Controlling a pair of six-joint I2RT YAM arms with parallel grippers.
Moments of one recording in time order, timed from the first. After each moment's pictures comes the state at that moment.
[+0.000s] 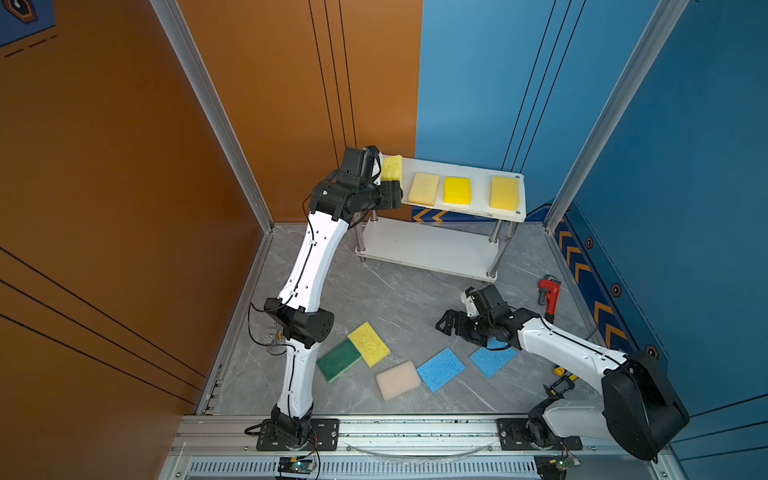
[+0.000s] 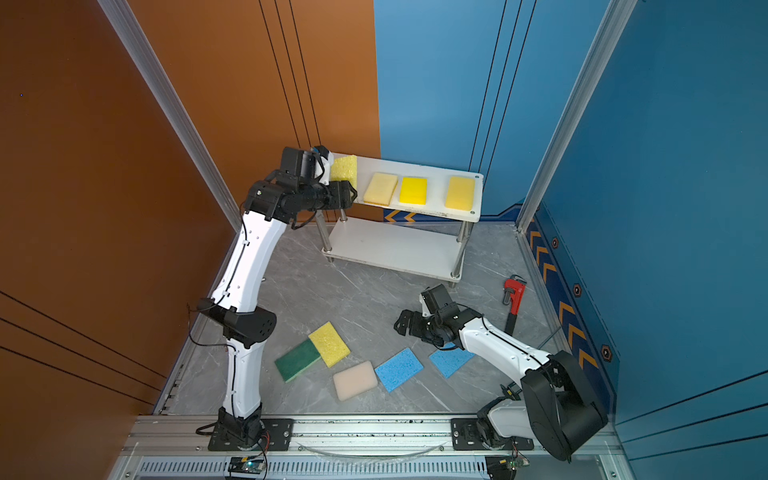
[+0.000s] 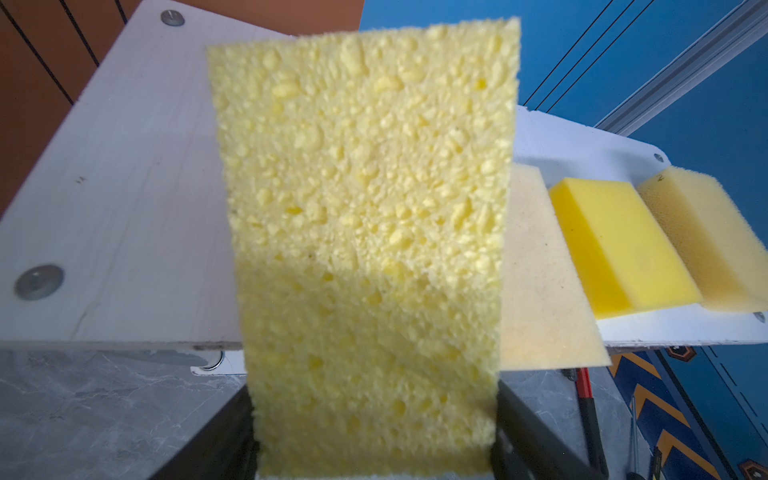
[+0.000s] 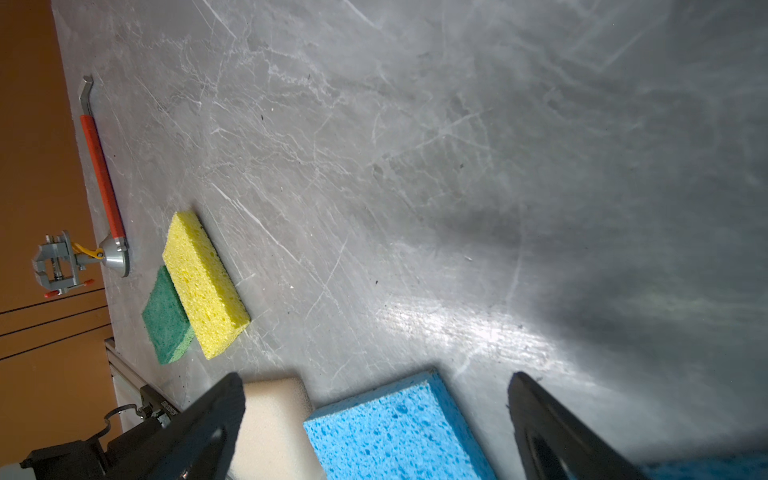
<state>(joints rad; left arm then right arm) -0.41 2.16 2.76 -1.16 0.07 -0.33 0.51 1.32 0.71 -0.38 -0.31 0.72</state>
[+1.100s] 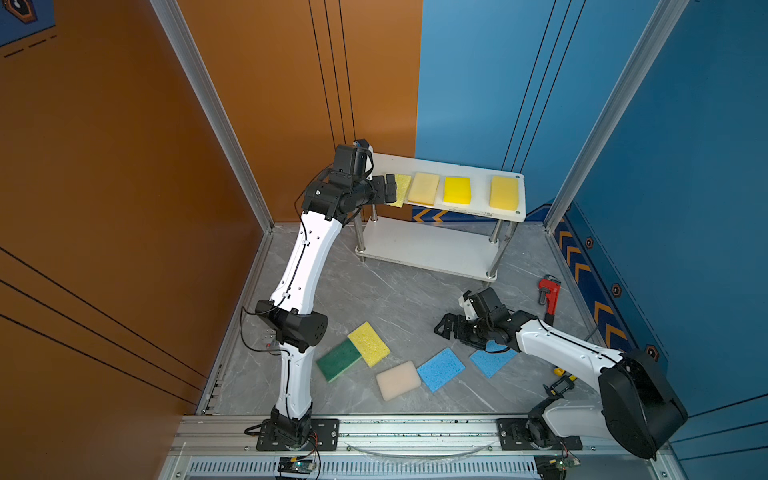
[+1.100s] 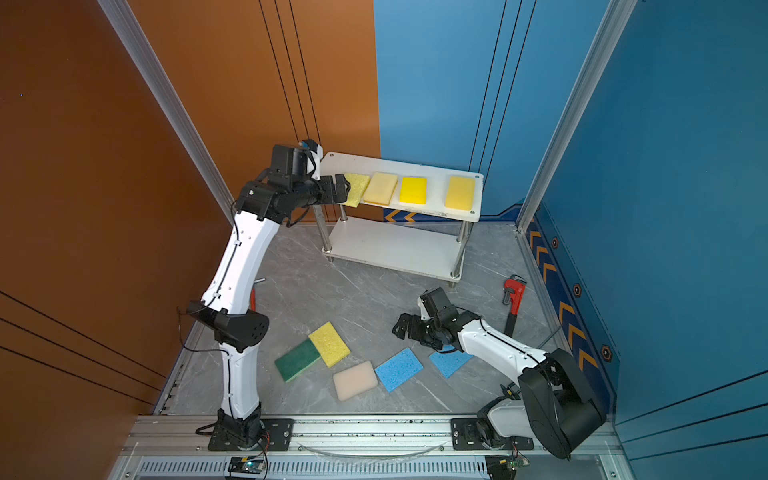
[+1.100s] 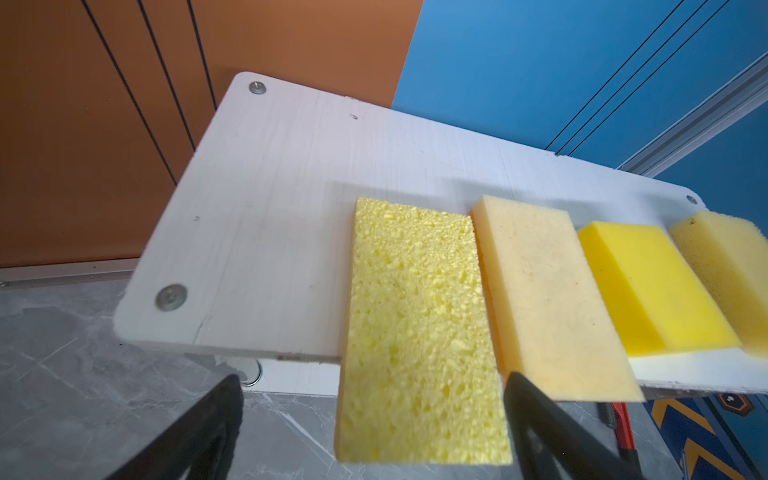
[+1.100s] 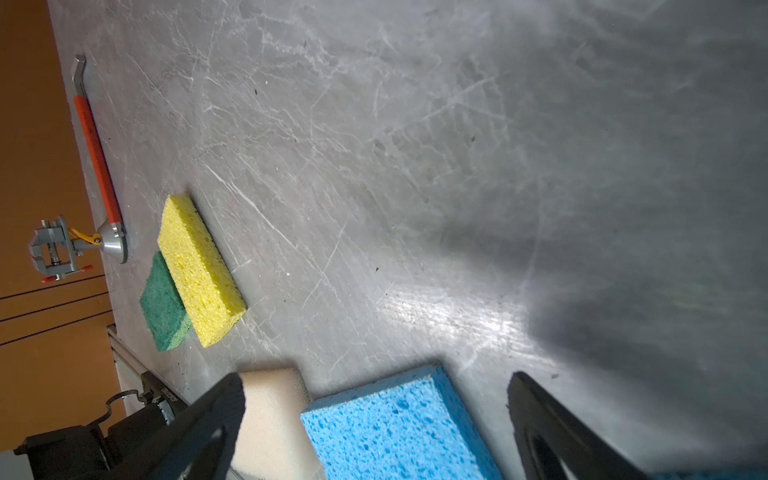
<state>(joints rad) -0.38 2.03 2.60 -1.07 -0.03 -0.31 0.53 1.34 0.68 -0.35 -0.34 0.73</state>
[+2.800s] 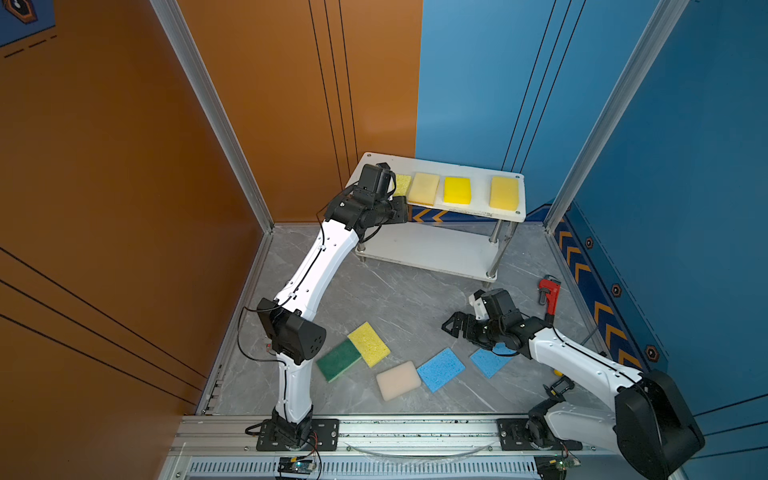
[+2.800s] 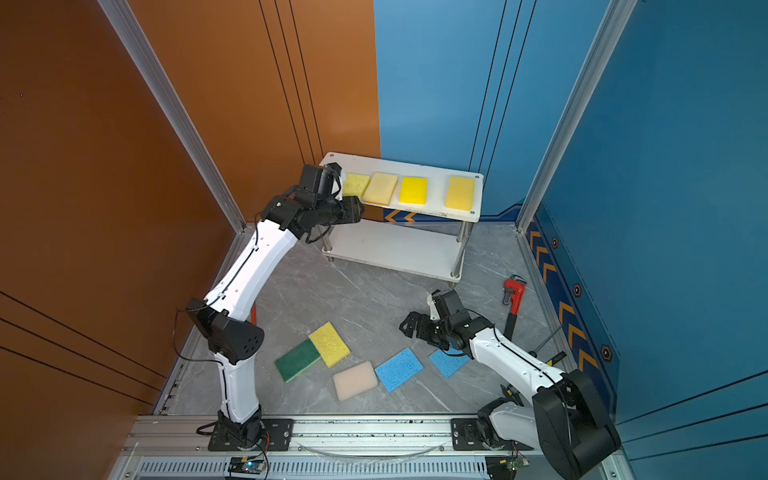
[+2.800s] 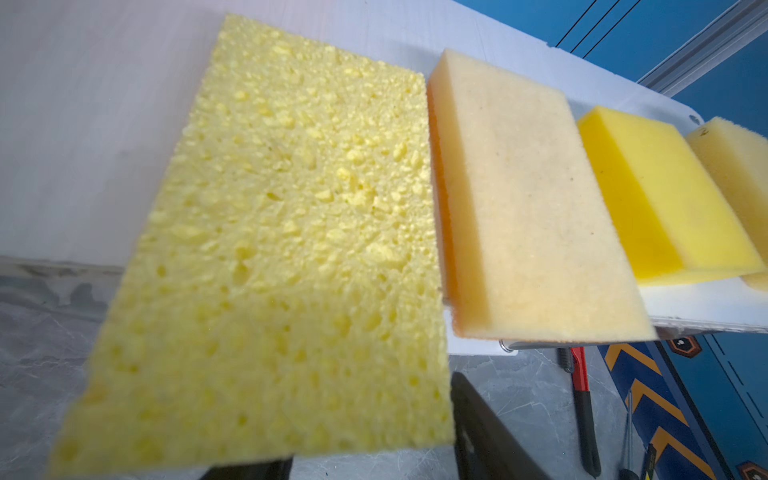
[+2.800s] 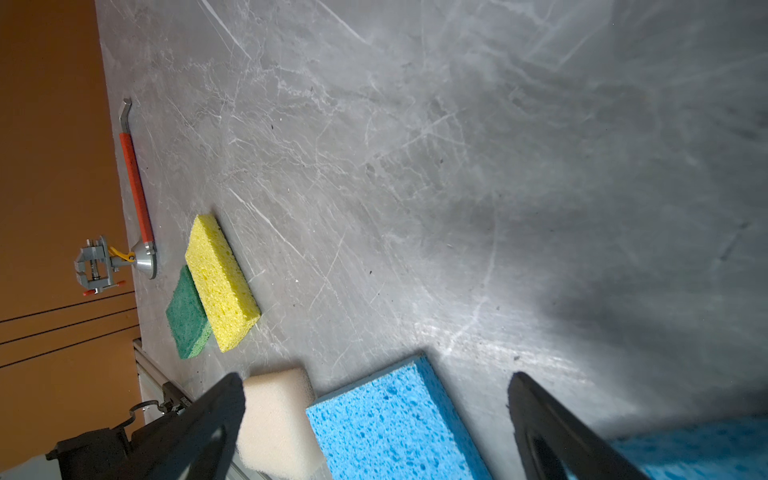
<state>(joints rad) -0.48 1.99 2.33 -0.93 0.01 -0.41 0.45 1.22 0.62 -0.34 -0.35 0.73</state>
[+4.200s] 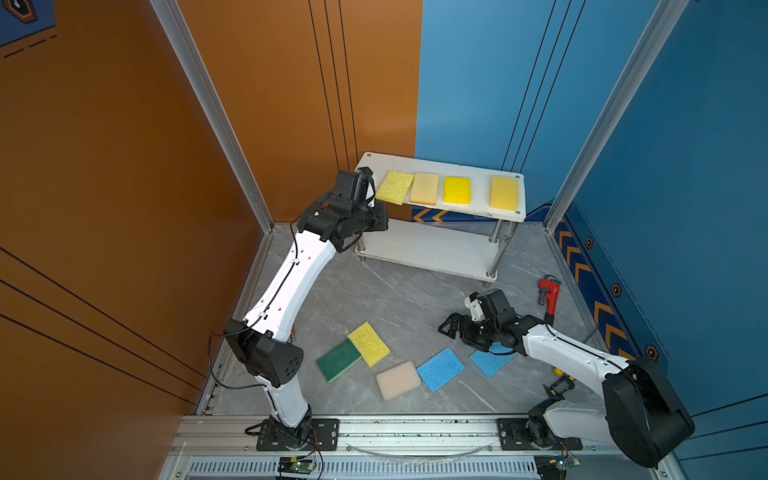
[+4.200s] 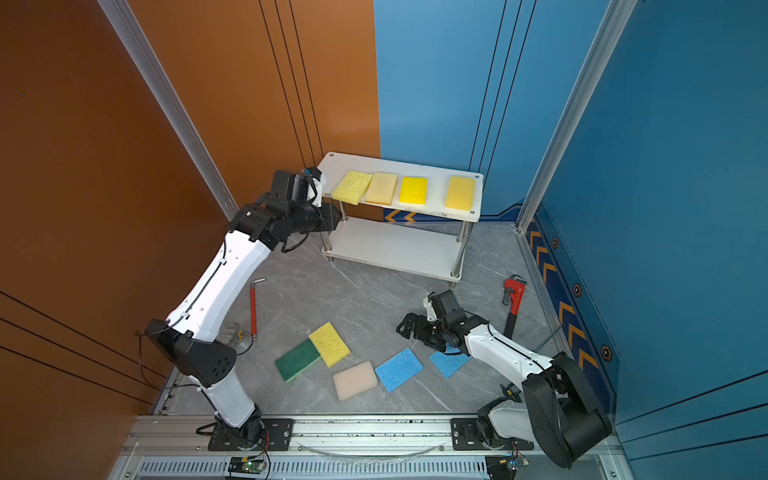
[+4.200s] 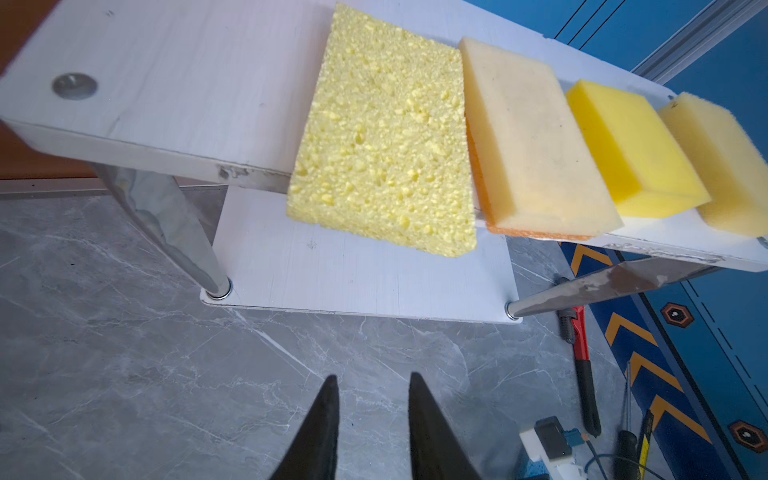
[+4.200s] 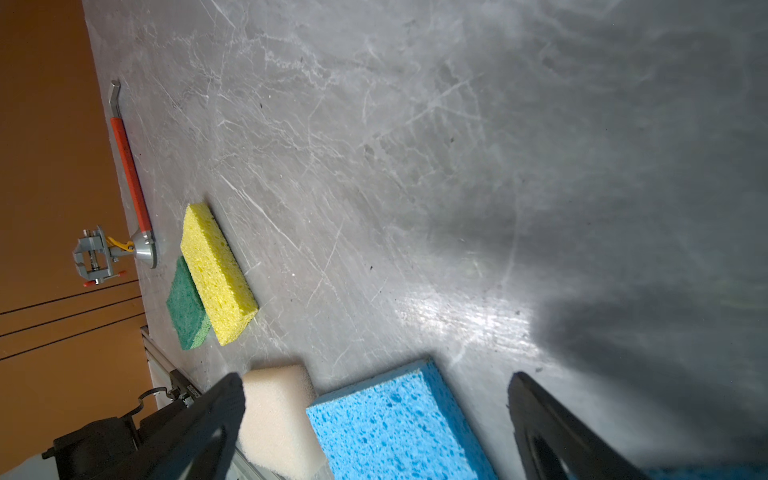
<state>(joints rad) -0.43 1.79 2.09 -0.91 0.04 -0.37 0.46 1.29 0.62 -0.30 -0.40 0.74</state>
